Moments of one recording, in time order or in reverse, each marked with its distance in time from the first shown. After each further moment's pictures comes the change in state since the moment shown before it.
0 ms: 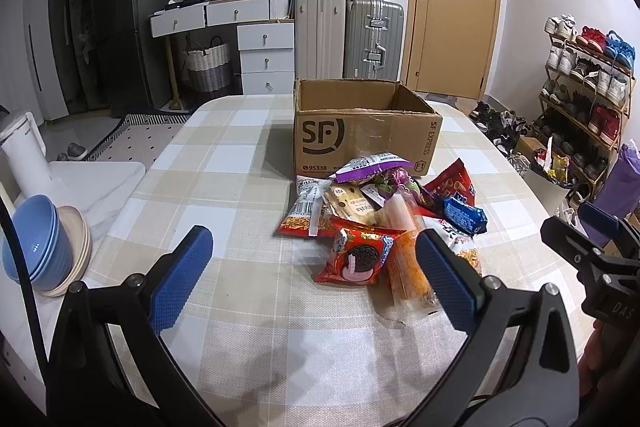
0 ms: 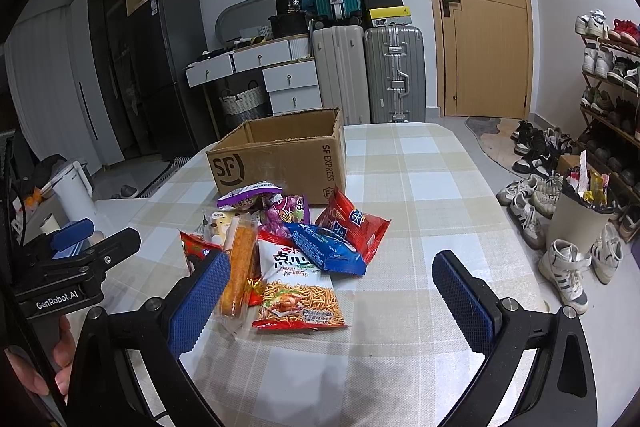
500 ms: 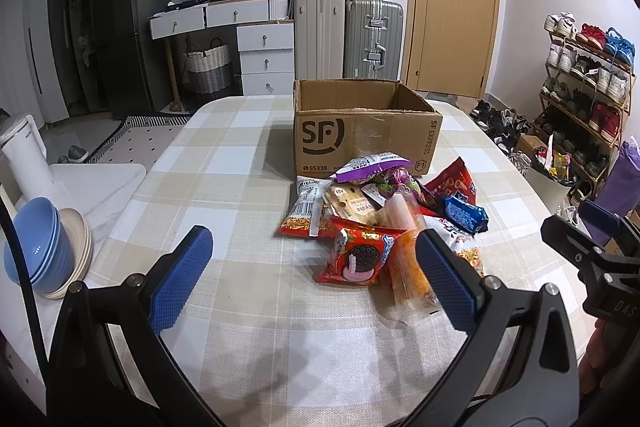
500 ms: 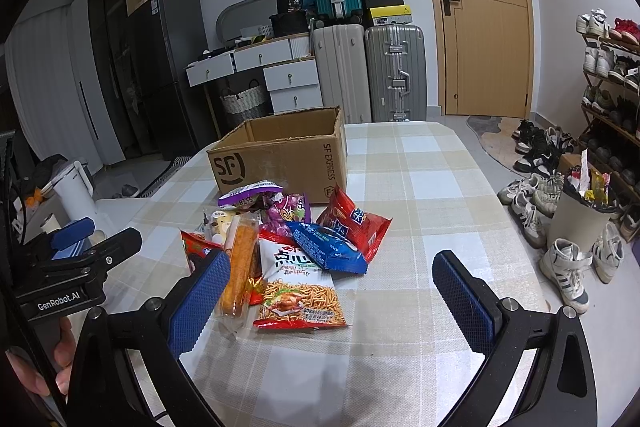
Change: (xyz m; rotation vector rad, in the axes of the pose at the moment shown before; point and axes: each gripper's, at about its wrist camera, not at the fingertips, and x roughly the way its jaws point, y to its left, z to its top) left arm -0.001 -0.002 0.001 0.011 -0.003 0.005; right arm 0.003 0.001 -0.003 0.001 0.003 0.010
